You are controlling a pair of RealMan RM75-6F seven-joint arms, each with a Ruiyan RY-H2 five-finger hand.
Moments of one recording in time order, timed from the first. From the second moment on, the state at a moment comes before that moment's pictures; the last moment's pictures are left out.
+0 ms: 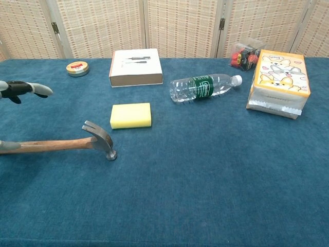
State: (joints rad) left arm -0.41 -1.22 -0.10 -1.77 1.35 1.05 0.37; right arm 0.05 -1.03 0.00 -1.62 -1.63 1.55 0.16
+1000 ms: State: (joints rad) left arm -0.55 -1.42 -0.08 -1.69 1.05 1.01 0.58; right arm 0.05 -1.03 0.01 -1.59 -1.63 1.55 0.18
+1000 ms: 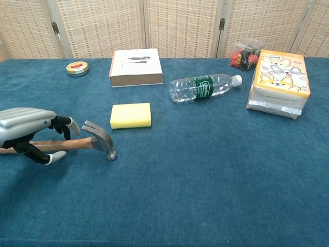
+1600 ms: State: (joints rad) left arm -0.57 -1.44 -0.05 -1.68 1.04 1.03 0.60; right arm 0.04 -1.03 0.00 -1.59 -1.63 1.56 0.19
